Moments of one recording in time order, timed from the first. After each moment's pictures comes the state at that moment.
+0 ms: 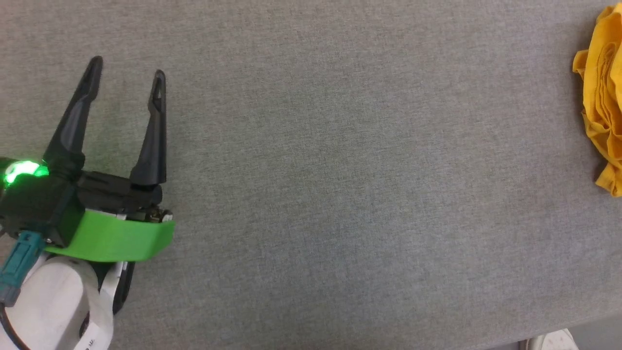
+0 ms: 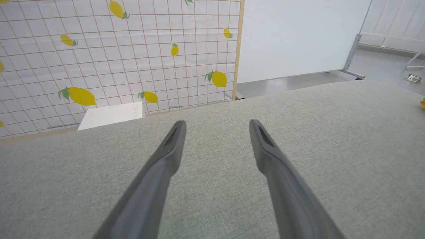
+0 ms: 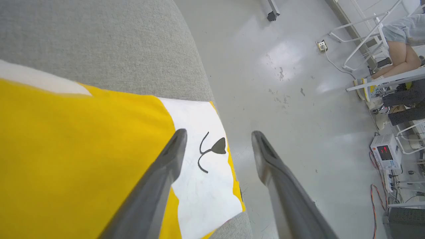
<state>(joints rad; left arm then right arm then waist) -0.35 0.67 -0.40 -0.42 -0.43 0.33 -0.14 -0.70 -0.48 -0.40 0.45 -0.08 0.13 0.38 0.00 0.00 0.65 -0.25</state>
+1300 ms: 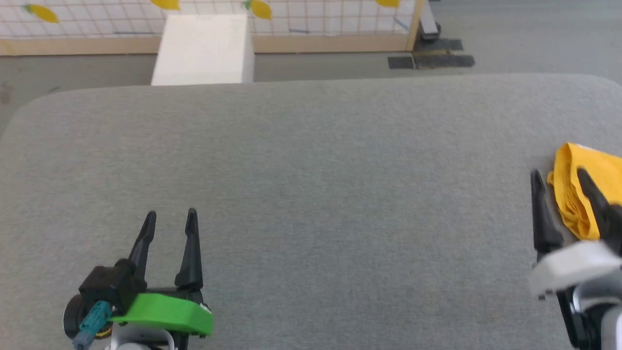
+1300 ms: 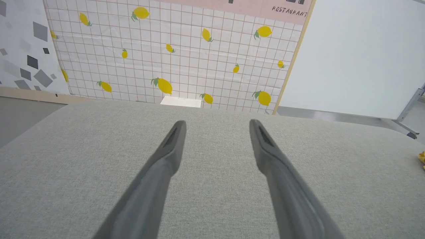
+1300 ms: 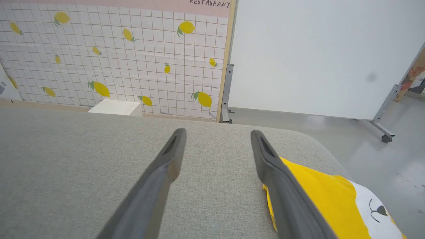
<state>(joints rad) 0.00 0.41 -0.37 -0.15 -0.56 0.30 -0.26 -0.06 -0.06 -0.18 -0.17 -0.01 0.13 0.12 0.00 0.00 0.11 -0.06</state>
